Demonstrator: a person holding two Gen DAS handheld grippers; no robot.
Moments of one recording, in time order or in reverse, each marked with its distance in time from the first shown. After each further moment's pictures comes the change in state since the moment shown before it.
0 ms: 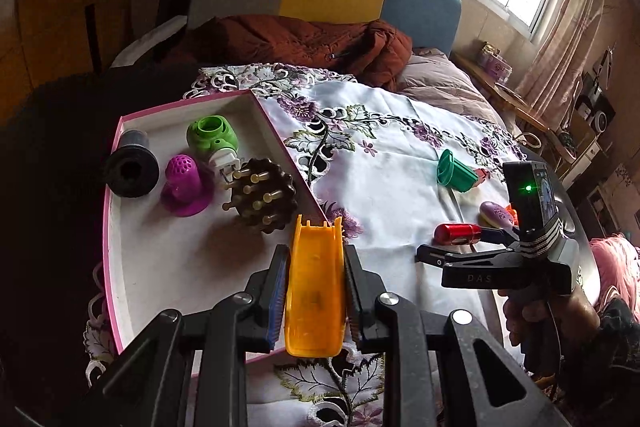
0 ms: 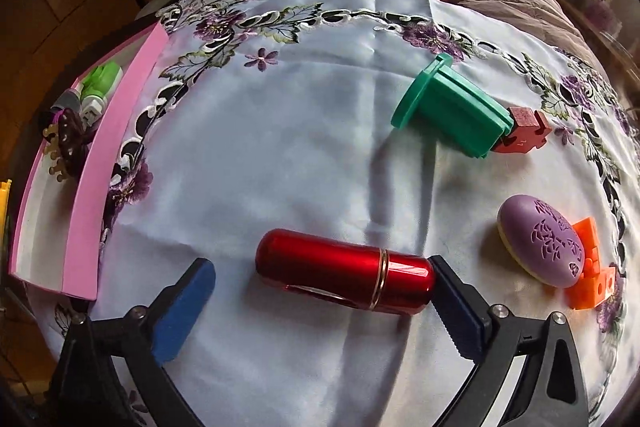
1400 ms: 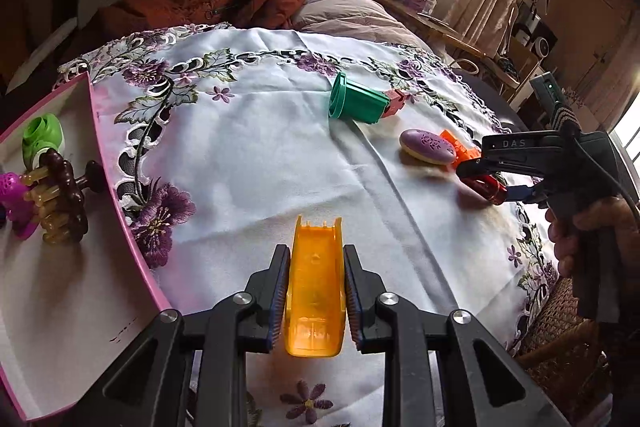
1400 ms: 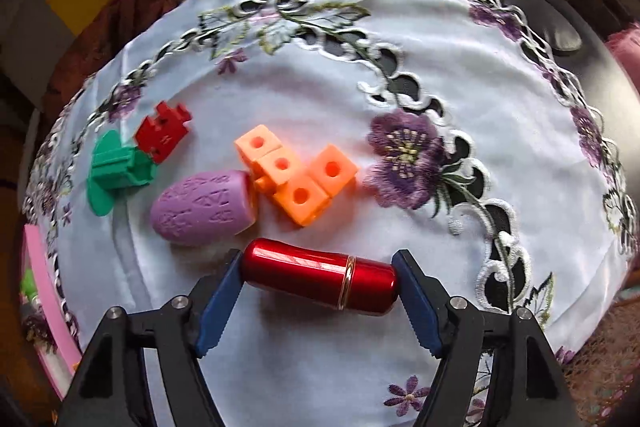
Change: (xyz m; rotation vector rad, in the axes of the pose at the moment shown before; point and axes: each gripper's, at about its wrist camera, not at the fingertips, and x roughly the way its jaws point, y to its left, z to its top) left arm 0.074 -0.098 -0.019 0.231 0.142 -0.209; right arm -0.066 -0.168 -0.047 0.711 0.078 -0.164
